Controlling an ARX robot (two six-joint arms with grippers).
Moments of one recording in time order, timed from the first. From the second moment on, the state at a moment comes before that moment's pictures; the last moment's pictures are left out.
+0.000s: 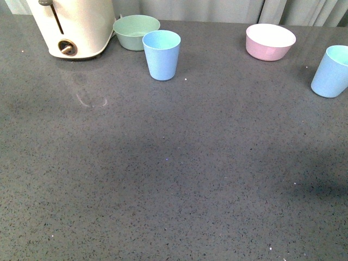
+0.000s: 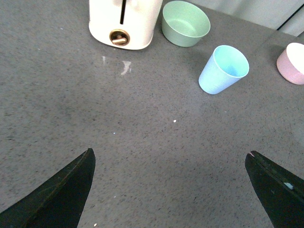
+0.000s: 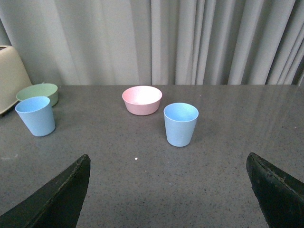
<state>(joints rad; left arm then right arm) -0.20 1.19 0.66 -0.02 0.00 -0.34 0.00 0.00 0.02 0.00 0.00 0.00</state>
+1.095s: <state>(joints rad) -0.36 2.23 1.74 -0.33 -0.11 -0.43 0.00 0.00 0.02 0.00 0.00 0.00</state>
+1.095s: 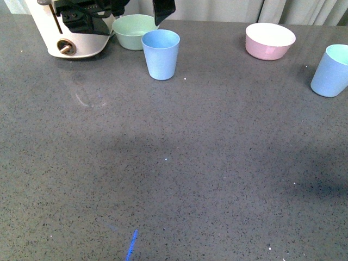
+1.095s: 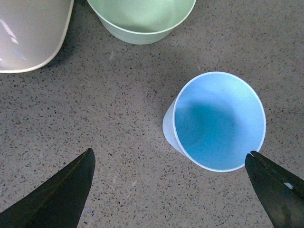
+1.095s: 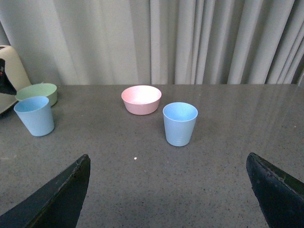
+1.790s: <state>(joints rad) -0.37 2.44 2.02 -0.49 -0.16 -0.43 0.00 0.00 0.02 0.00 0.00 0.00</state>
